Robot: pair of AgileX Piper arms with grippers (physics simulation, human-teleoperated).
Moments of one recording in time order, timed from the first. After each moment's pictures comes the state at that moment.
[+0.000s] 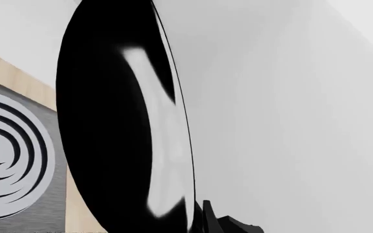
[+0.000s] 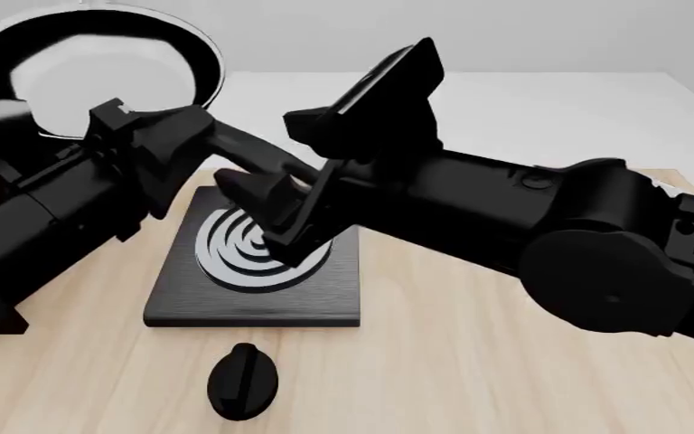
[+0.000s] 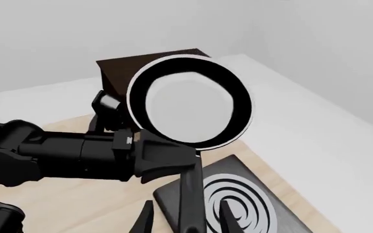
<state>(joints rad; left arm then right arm) -0.56 0.93 -0.70 -0.16 -1.00 0.98 1.31 -1.12 0.03 -0.13</state>
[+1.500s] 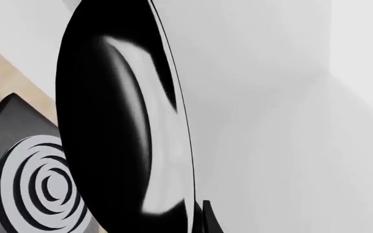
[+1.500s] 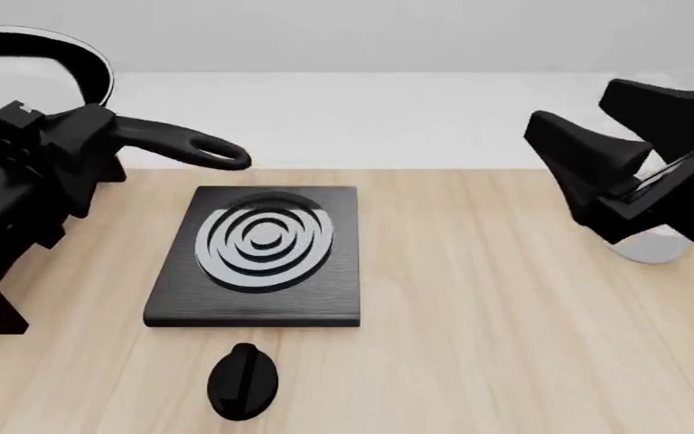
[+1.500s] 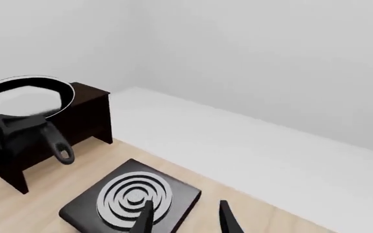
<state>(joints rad) -0.27 0.86 -0.61 -0.21 -1.04 0.53 0.72 -0.76 0.06 -0.07</state>
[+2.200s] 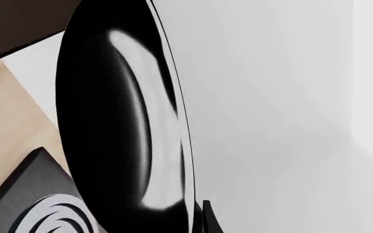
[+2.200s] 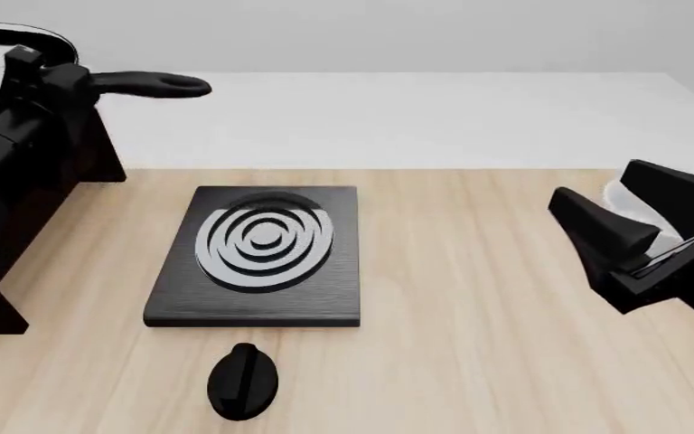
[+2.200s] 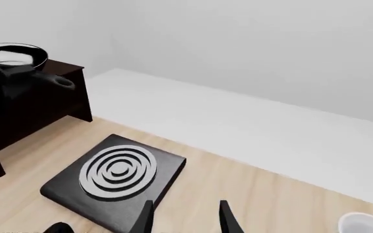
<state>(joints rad) -0.05 1.19 -0.80 -0.33 -1.14 0.43 0.58 -0.56 0.07 -0.04</state>
